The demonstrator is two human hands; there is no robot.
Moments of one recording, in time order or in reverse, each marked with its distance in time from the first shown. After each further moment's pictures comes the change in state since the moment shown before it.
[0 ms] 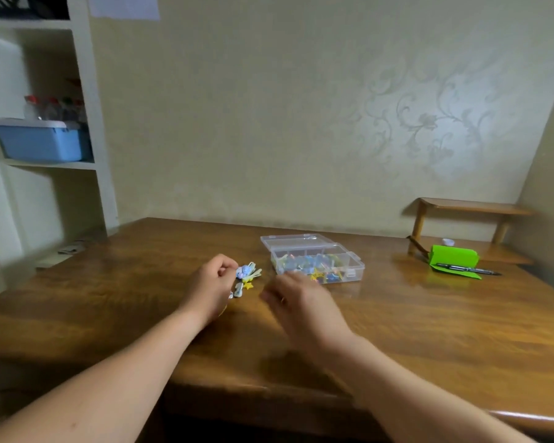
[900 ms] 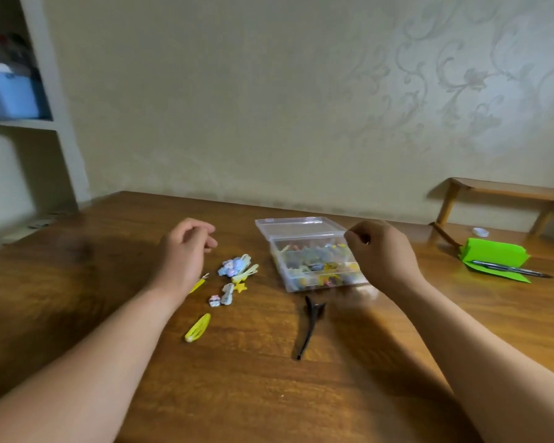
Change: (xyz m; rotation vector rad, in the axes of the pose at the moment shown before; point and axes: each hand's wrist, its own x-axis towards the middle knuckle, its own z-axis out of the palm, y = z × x) left_hand 0.070 -0.010 0.009 -0.234 0.134 -0.034; right_hand 0.070 0.163 -0.019 -0.113 0.061 0.548
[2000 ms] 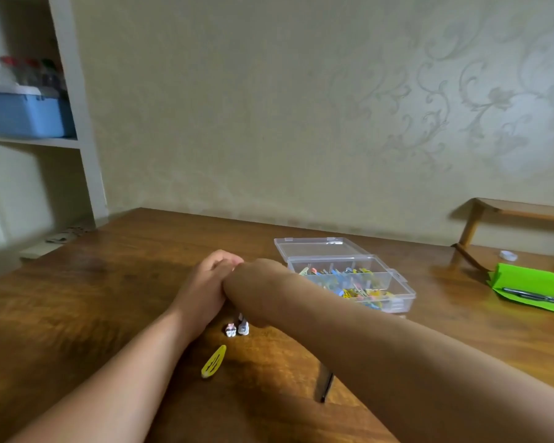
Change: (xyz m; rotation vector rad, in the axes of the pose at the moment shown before) left_hand 0.003 -0.011 -0.003 -0.162 -0.220 -0.108; right_hand -0.022 -0.205 0.061 -0.663 -0.852 -0.679
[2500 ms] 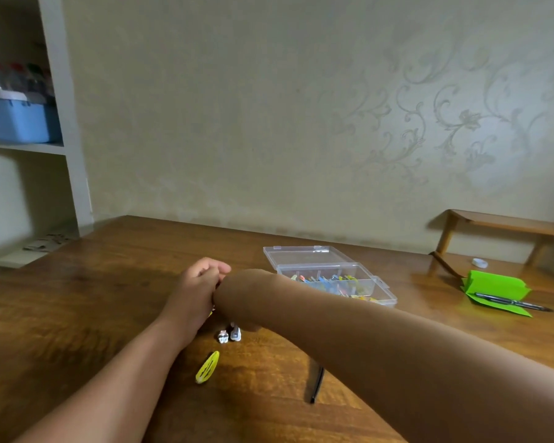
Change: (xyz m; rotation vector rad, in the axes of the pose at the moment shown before) left_hand 0.001 0.003 -0.002 -0.011 0.046 -0.085; right_hand -0.004 -0.009 -0.011 -0.134 -0.061 -0.057
